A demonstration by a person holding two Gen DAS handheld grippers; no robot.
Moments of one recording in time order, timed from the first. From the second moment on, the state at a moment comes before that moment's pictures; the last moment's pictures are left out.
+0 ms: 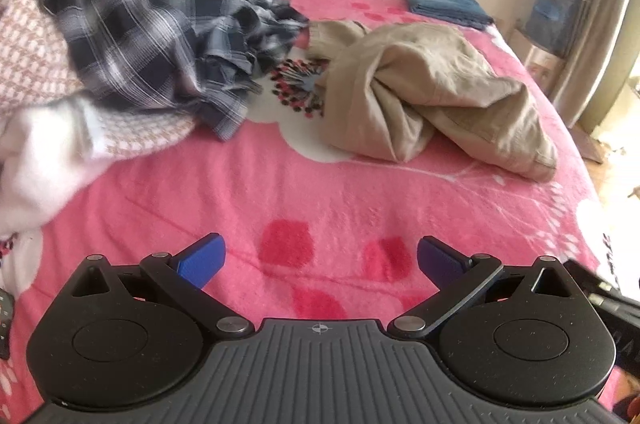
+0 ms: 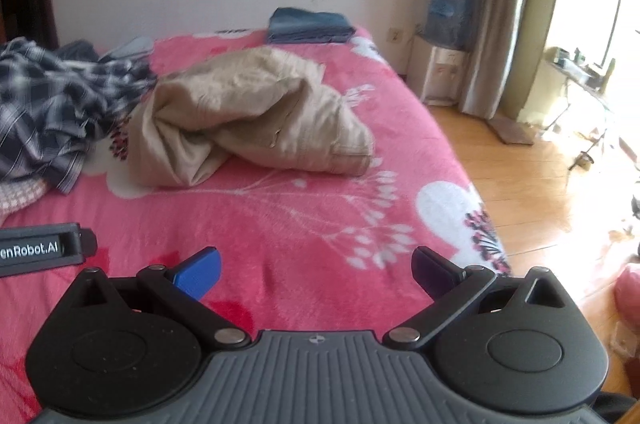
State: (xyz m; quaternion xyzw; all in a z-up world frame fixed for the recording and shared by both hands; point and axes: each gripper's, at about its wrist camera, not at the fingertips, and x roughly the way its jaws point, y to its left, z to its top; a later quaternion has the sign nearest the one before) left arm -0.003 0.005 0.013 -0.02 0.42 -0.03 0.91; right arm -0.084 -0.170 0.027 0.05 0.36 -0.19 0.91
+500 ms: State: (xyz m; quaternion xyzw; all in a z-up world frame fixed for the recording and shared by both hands) left arm -0.020 -0.005 0.029 -0.02 0.36 -0.02 0.93; right arm -0.104 -0.178 0.039 0.07 0.35 -0.19 0.92
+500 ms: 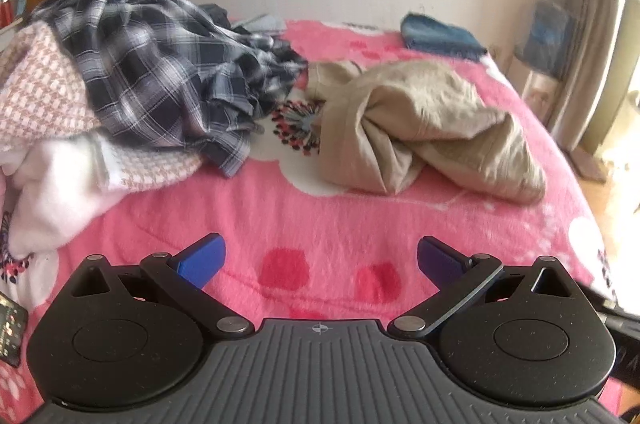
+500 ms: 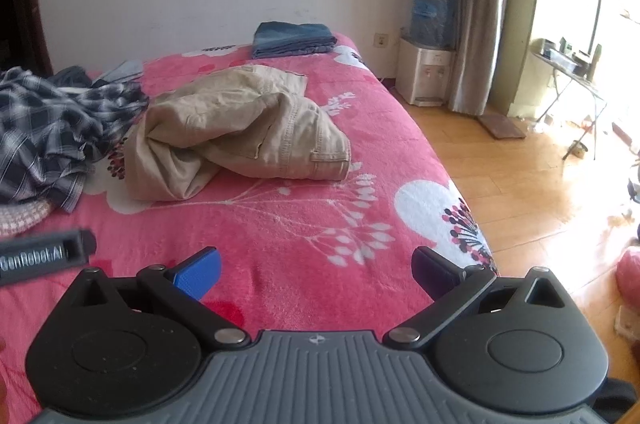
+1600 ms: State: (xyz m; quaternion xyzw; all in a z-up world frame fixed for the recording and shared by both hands) left arm -0.016 -0.006 0.011 0.02 0.37 0.01 0.93; right arm -0.077 -0.178 0.034 0.08 0.40 -0.18 0.89
